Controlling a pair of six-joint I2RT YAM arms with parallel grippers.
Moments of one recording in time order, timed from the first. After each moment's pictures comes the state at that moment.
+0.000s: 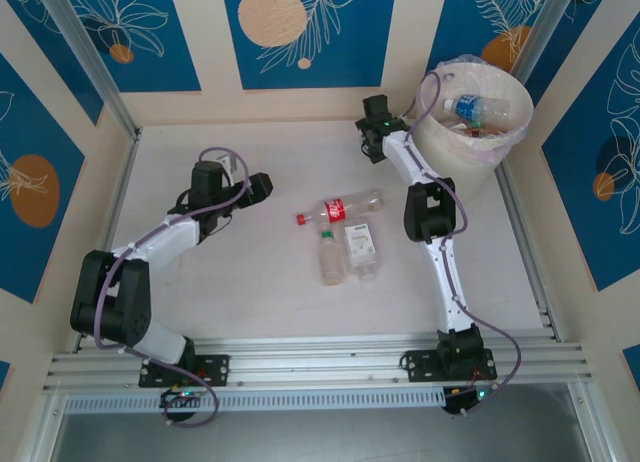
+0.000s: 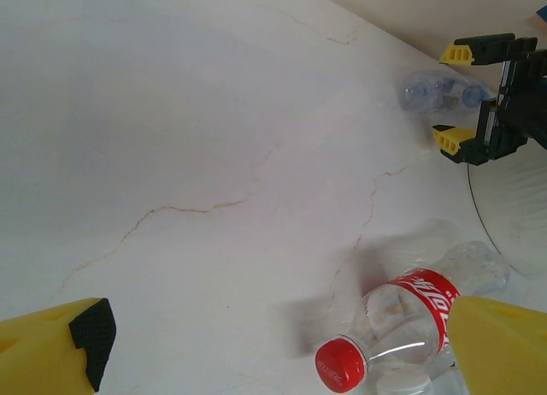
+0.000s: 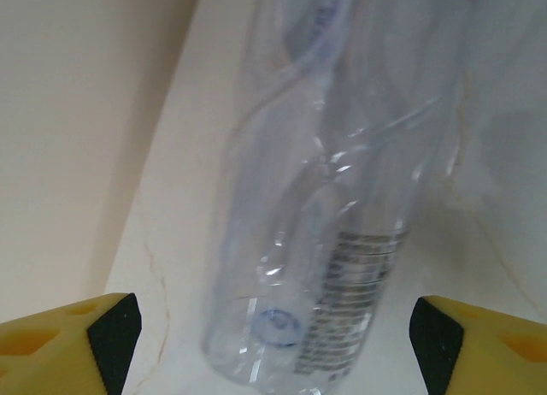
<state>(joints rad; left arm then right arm) -0.24 1.51 0.89 0.04 0.25 -0.57 0.24 2.67 2.51 -0.72 0.16 1.34</state>
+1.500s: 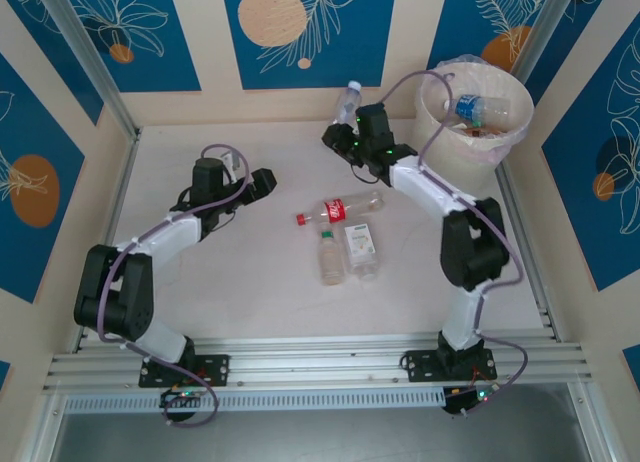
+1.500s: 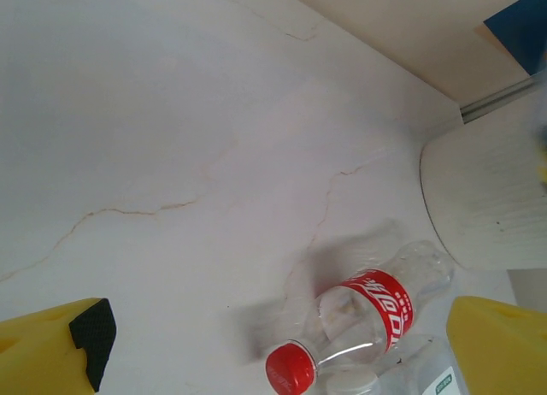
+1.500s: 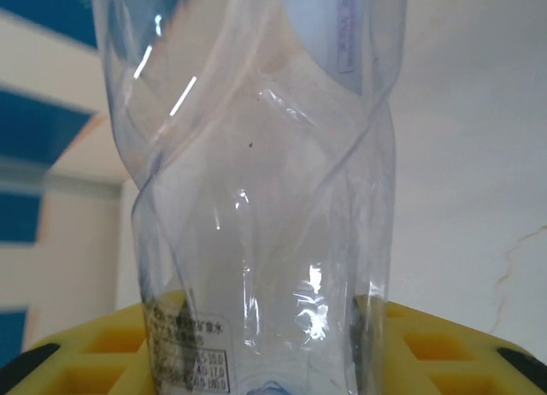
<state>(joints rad) -0.24 1.54 0.91 0.09 0.34 -0.65 0.41 1.84 1.55 -0.21 -0.19 0.83</state>
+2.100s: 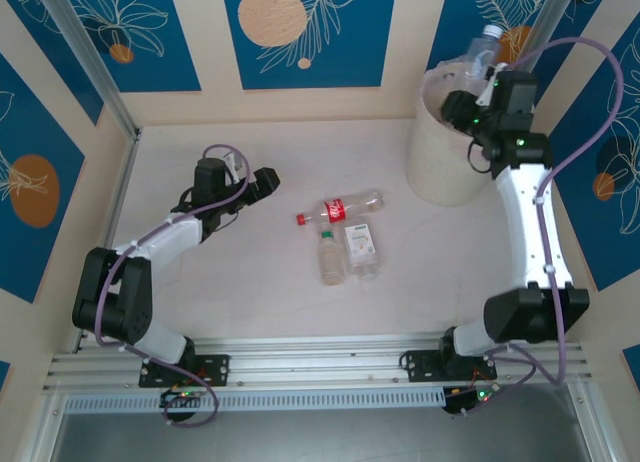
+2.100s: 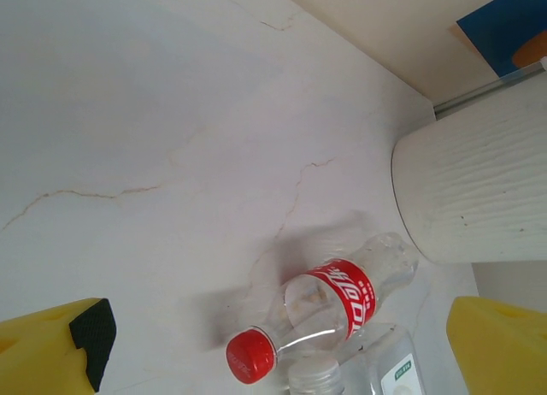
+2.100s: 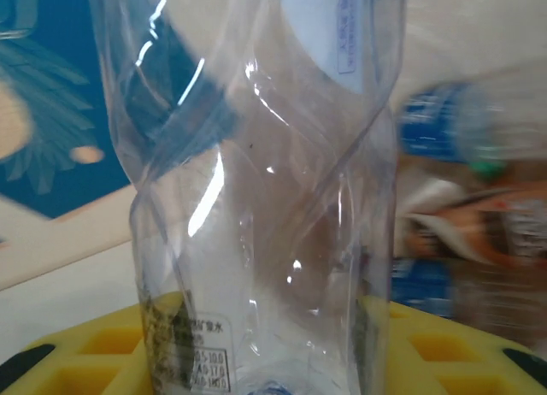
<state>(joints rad) -0.28 1.52 0.91 0.09 0.36 -0.71 -0.09 1.51 1.74 -0.74 -0.12 0.40</state>
